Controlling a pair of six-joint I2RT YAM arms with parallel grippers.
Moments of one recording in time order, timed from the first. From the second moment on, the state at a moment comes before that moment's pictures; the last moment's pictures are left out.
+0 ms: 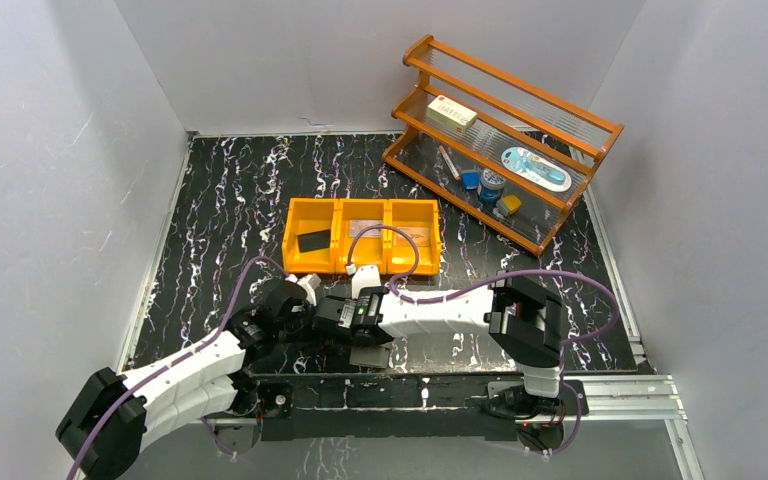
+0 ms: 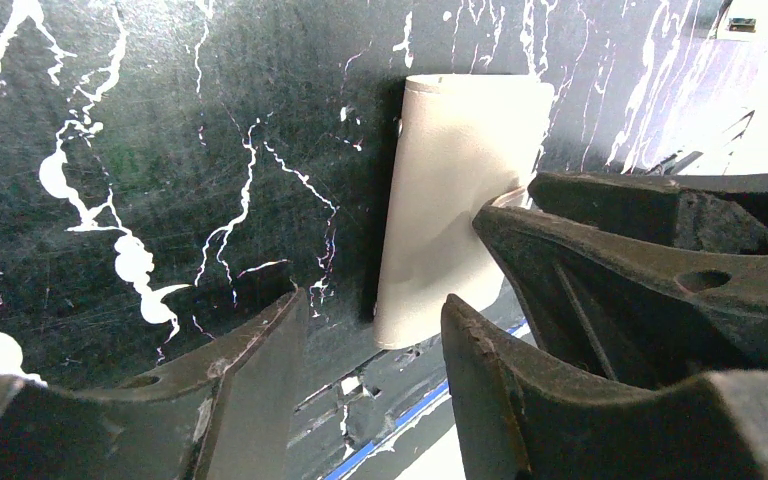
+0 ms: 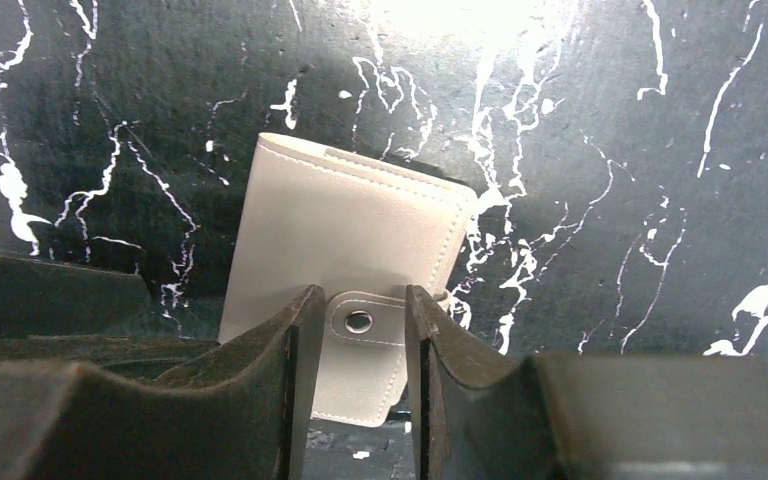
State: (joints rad) left arm -0.71 0.88 0.25 -0.23 0.29 -0.92; right arm 1.38 1.87 1.34 -0.89 0.47 1.13
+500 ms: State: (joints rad) left arm -0.71 0.89 0.25 -0.22 0.30 -0.91; right arm 1.39 1.89 1.34 -0.90 0.46 1.14
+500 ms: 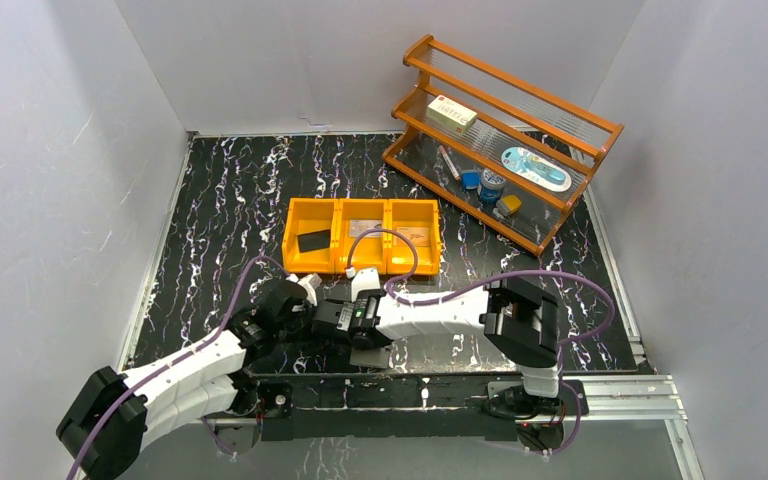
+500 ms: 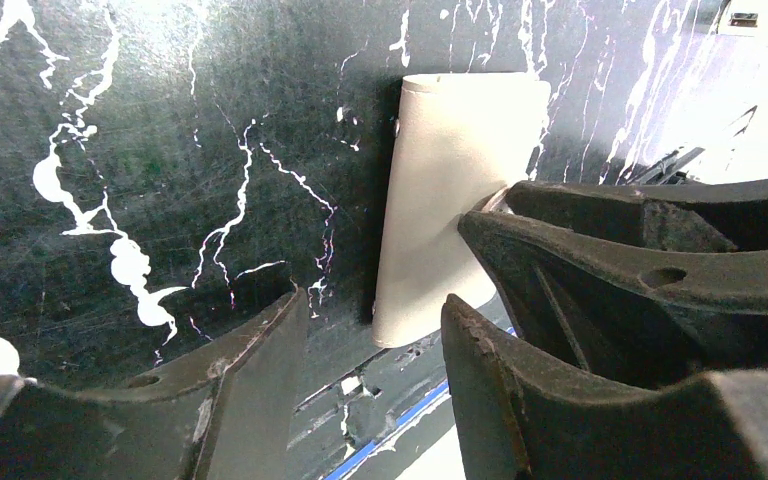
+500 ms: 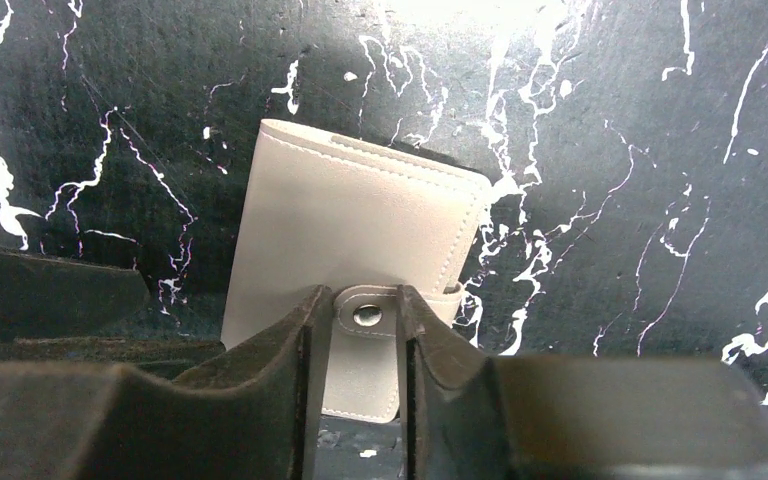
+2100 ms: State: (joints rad) left arm -0.71 0.95 0.32 -0.29 0.30 -0.84; right arm 1.12 1.36 0.65 -0.25 0.10 1.14
